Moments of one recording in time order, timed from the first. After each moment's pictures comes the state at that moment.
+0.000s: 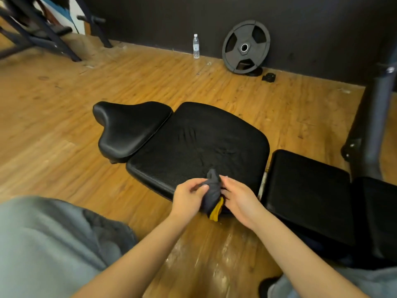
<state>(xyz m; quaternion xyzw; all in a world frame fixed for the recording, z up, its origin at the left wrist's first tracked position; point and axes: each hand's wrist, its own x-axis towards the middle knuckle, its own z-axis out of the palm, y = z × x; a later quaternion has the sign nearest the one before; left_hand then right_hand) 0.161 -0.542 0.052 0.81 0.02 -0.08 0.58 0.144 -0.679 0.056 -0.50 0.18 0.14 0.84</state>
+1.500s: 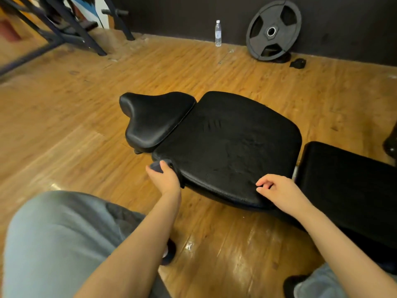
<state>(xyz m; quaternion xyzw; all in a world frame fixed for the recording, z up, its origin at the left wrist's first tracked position) 0.225 -0.460 0.014 0.64 0.38 0.12 0.65 0.146 -0.718 0.046 -0.92 0.09 0.10 0.37</state>
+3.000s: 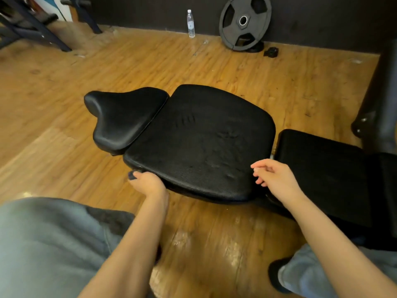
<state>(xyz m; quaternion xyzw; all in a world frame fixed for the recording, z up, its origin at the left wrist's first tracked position) 0.234 -0.486 -0.002 0.57 0.47 0.19 0.64 0.139 -0.747 0.051 -0.83 0.19 0.03 0.52</state>
